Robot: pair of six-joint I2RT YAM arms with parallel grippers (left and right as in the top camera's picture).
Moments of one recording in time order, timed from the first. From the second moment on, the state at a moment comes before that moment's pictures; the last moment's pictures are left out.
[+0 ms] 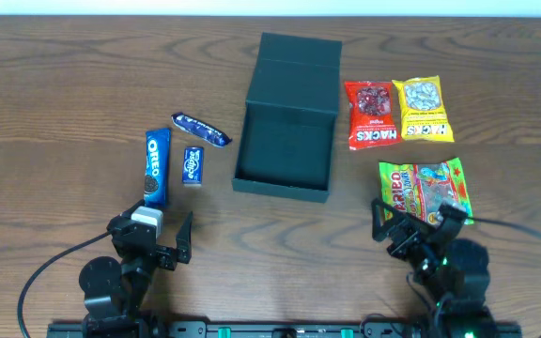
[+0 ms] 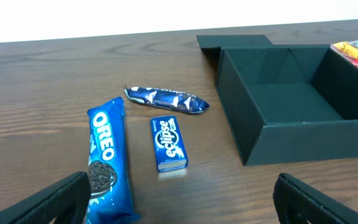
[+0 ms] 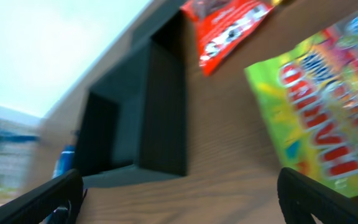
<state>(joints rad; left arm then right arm) 0.12 0.01 0.13 -0.44 0.39 0.09 0.08 0.30 0.22 -0.39 -0.22 0.74</state>
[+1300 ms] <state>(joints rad) 0.12 0.01 0.13 -0.43 0.39 0.09 -0.08 1.41 0.71 -0.54 0.12 1.15</state>
